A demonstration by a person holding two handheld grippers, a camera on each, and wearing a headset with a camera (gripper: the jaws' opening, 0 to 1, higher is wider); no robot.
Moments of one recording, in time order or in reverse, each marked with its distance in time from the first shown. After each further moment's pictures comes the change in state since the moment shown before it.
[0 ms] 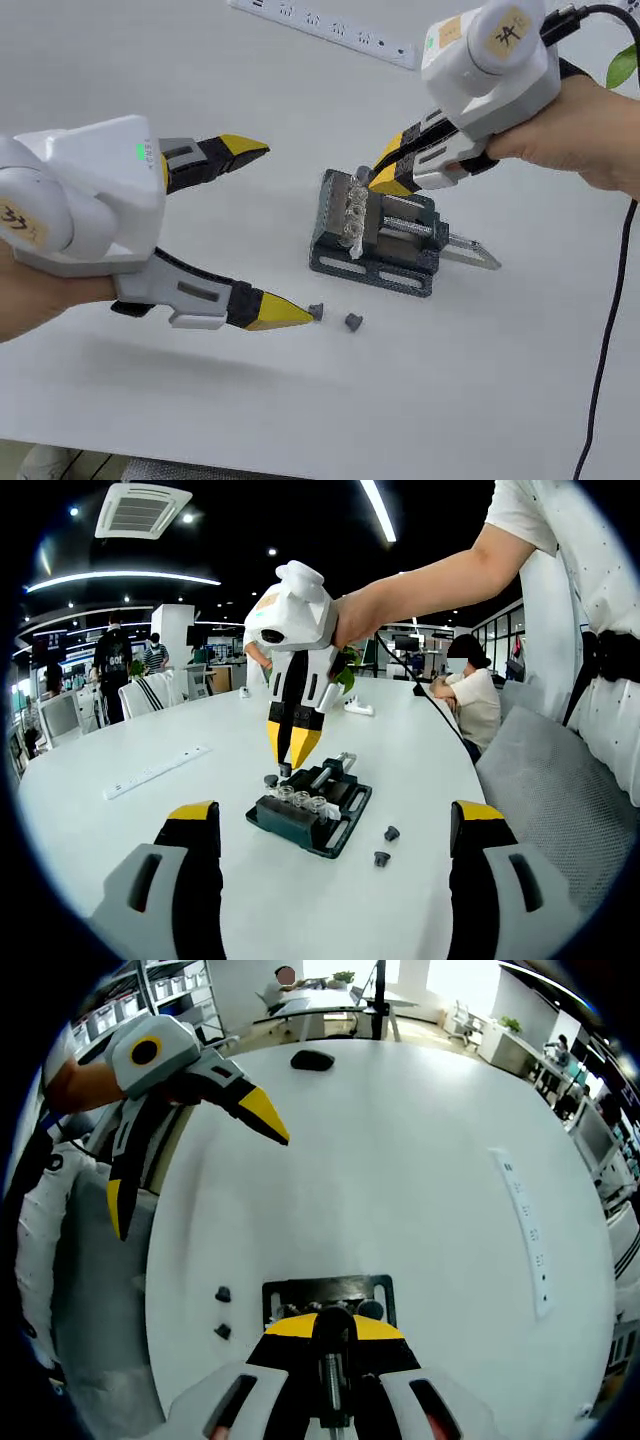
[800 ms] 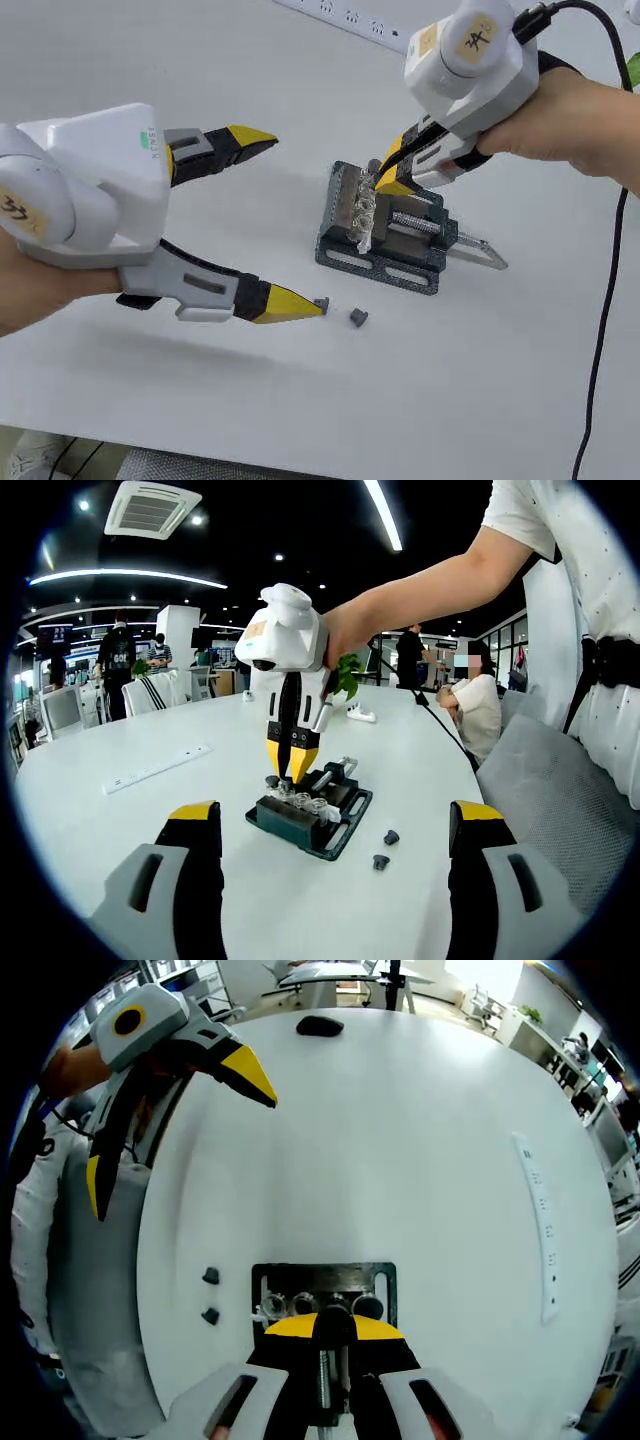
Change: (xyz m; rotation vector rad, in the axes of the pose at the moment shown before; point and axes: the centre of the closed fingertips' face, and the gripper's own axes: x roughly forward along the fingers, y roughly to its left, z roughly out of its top) left arm -0.002 0.001 -0.001 -0.030 -0.035 0.008; right arm 0.017 -0.004 -0.012 -0.042 0.116 0.032
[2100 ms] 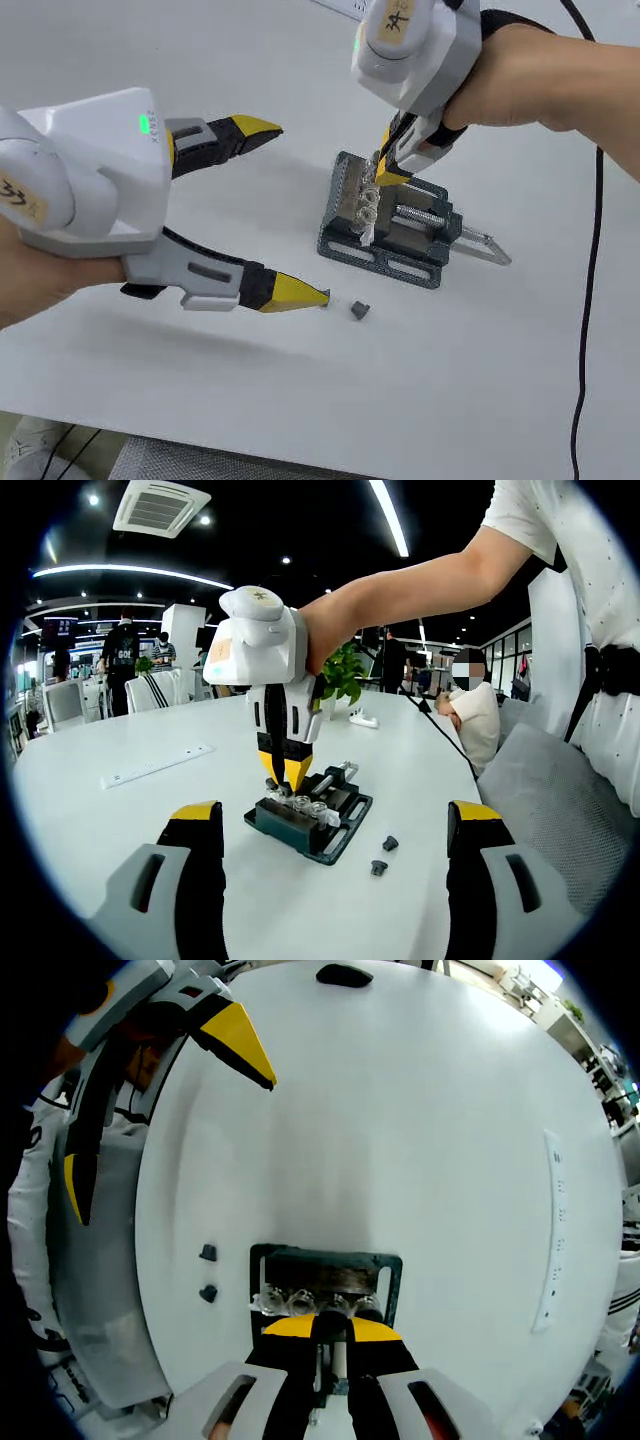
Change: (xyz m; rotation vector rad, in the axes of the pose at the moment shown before) left arm 0.002 -0.001 0.002 -0.030 -0.023 0.009; right arm 0.003 0.002 0.002 -0.087 0.249 0.028
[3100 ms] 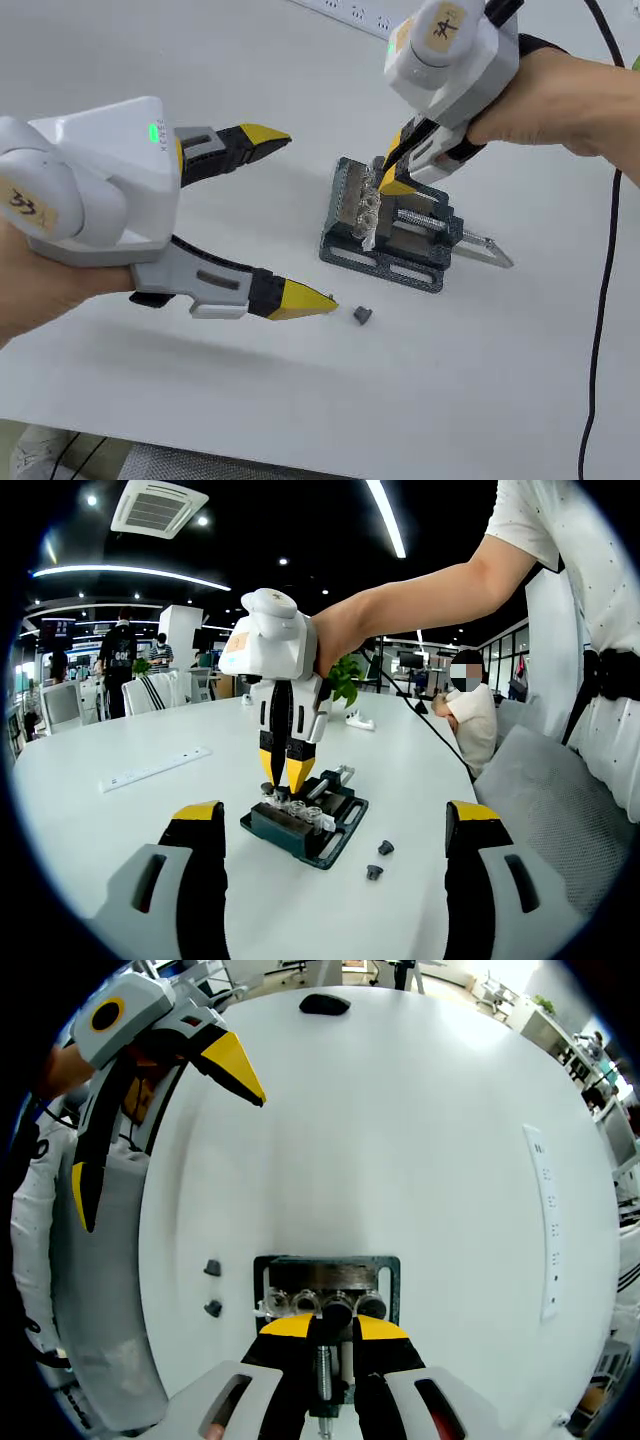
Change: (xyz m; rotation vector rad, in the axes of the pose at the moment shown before) left arm 0.002 -0.004 0.004 0.001 -0.004 -0.013; right arm -0.002 -0.003 -0.002 0.085 -0.150 -0.011
